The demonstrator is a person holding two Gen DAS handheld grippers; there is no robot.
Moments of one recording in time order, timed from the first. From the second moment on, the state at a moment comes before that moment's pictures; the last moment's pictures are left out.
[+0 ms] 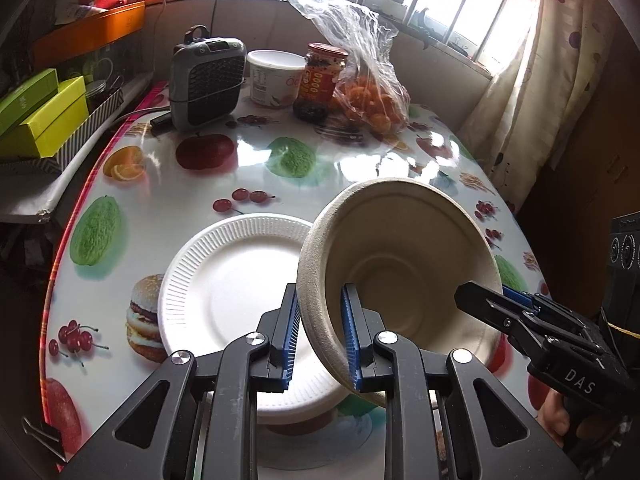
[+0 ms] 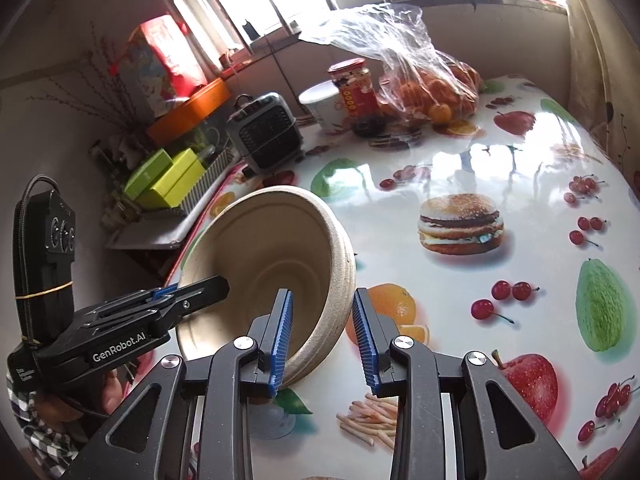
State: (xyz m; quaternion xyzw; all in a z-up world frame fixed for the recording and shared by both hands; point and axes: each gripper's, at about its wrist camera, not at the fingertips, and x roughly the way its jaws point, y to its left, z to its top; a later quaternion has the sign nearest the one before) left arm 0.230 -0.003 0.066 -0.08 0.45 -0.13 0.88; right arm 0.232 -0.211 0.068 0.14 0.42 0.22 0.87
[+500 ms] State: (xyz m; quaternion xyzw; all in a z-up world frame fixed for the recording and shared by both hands) left arm 0.245 0.044 0.060 -0.10 0.45 -0.08 0.88; right arm 0.266 -0.161 0.058 0.13 0.45 0.25 0.85
